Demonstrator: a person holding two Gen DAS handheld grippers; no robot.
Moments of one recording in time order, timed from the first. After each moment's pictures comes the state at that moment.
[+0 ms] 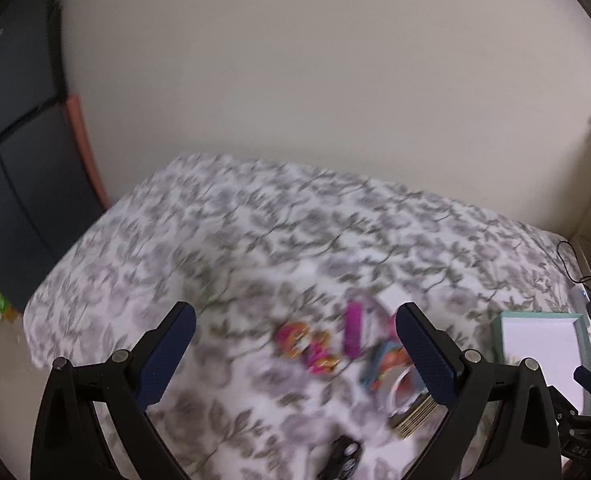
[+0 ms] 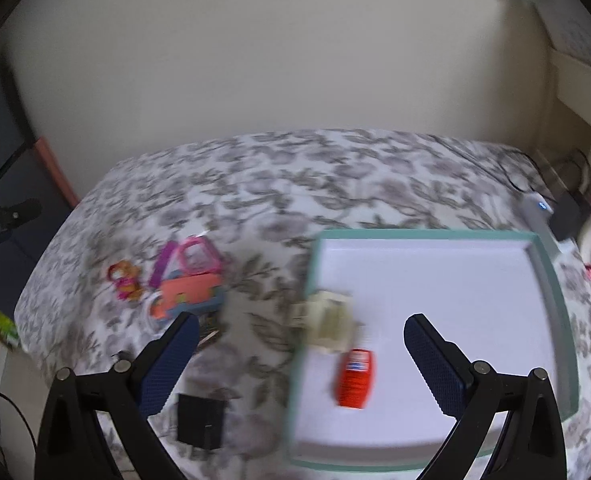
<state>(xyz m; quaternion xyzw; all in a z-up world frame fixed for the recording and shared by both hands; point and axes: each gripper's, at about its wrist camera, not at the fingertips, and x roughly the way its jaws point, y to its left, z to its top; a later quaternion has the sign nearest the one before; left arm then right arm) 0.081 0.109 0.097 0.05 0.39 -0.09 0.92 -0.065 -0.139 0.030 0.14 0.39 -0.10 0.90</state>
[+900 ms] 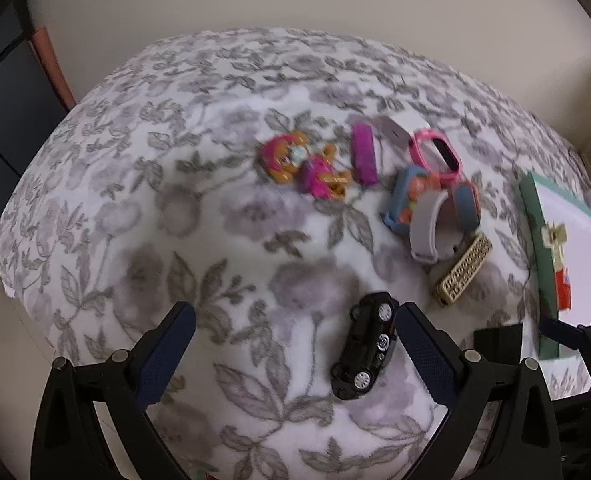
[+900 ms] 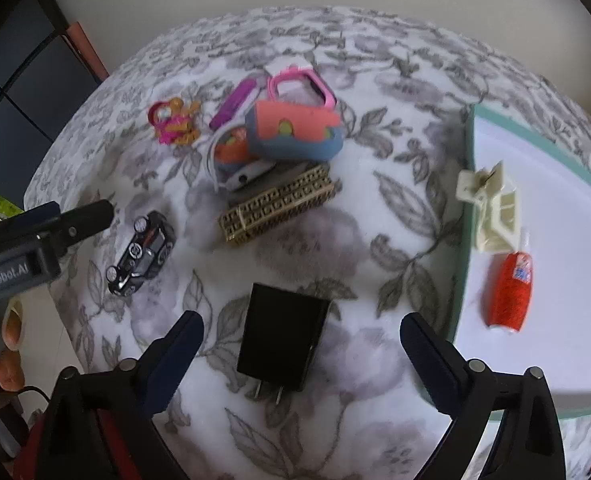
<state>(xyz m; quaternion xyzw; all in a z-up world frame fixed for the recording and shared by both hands) 0.039 0.111 -0.026 0.09 0.54 -0.11 0.83 -0.039 -0.057 -0.057 0.10 0.56 -0.01 0.82</state>
